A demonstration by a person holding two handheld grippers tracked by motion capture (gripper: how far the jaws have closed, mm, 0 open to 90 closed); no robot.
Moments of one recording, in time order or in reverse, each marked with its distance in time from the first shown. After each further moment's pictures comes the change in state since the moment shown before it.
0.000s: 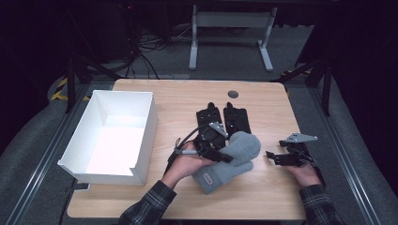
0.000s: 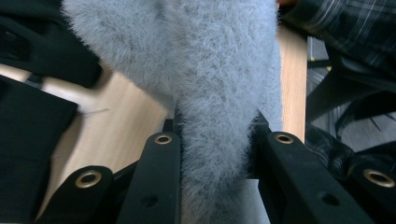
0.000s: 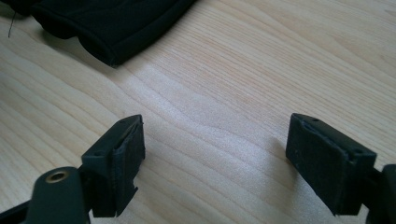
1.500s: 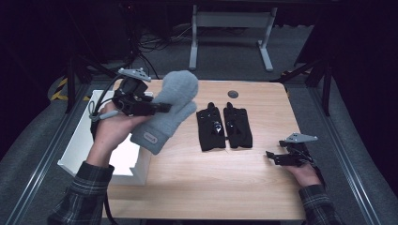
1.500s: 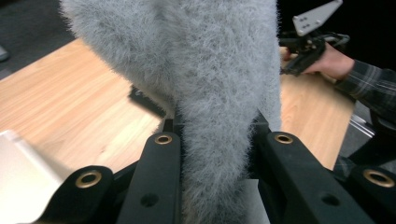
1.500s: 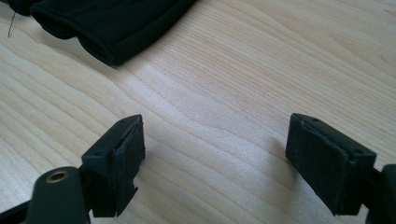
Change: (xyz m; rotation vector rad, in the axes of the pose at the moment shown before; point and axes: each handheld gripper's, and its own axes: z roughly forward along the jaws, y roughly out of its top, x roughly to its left) left arm -0.002 -0.014 -0.235 -0.197 0.379 -0.121; right arm 0.000 0.000 0.000 -0.001 -0.001 0.001
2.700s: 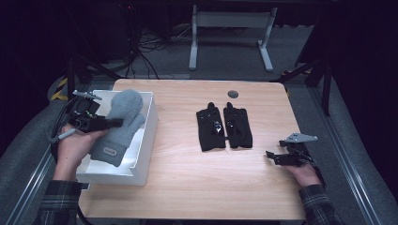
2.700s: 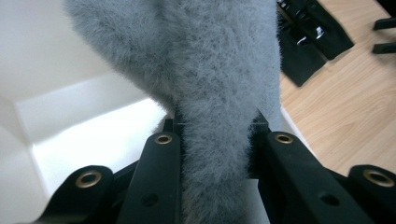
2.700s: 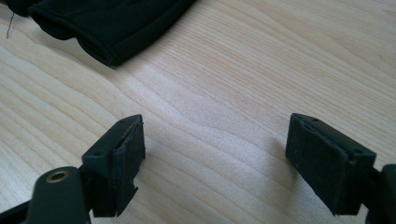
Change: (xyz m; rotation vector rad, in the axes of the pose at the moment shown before) left arm 0.084 -0.114 -0.018 0.093 0.182 -0.325; right arm 0.000 0.000 0.000 0.000 -0.002 0.003
